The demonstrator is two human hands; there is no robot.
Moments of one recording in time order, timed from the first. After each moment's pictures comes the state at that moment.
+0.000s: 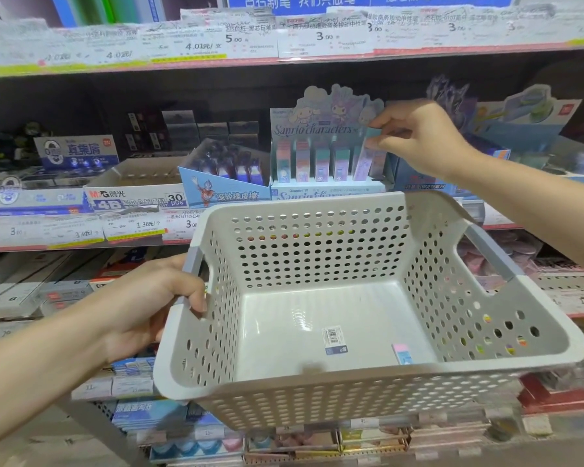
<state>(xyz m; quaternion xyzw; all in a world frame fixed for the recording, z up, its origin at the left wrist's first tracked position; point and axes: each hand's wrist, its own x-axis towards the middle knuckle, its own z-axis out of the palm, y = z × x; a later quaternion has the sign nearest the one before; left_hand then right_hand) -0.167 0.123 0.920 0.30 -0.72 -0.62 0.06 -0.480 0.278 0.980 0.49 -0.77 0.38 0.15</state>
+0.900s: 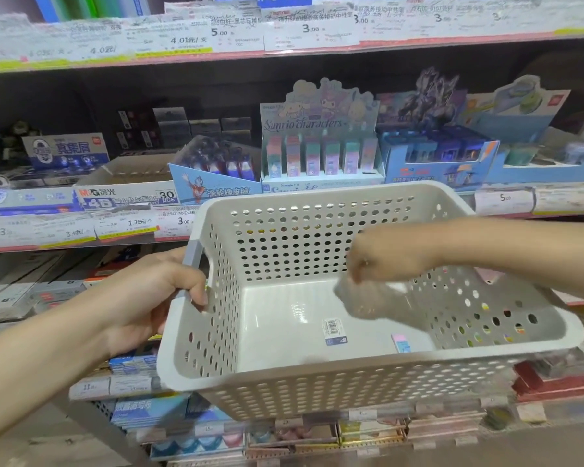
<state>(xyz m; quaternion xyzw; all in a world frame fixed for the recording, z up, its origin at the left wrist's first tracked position) -0.170 0.128 0.924 0.33 -0.71 -0.63 0.03 -0.386 0.301 0.932 0.60 -0.78 -0.15 -0.12</state>
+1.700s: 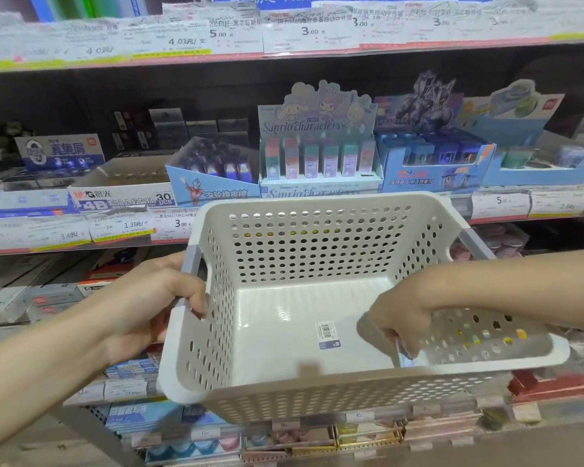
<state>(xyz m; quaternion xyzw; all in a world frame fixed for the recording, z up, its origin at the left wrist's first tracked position) -0.171 0.129 0.922 0.31 -0.71 -0.63 0.04 -0.387 0.307 0.874 0.52 -0.70 -0.36 -0.33</state>
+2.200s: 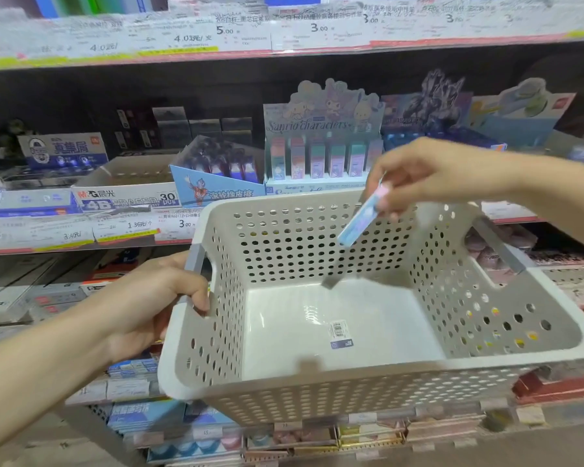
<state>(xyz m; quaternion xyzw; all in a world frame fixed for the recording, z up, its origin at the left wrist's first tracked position) -0.172 0.123 0.922 0.31 -0.71 -0.63 0.03 -0.428 0.323 0.989 0.57 -0.76 0.25 -0.17</state>
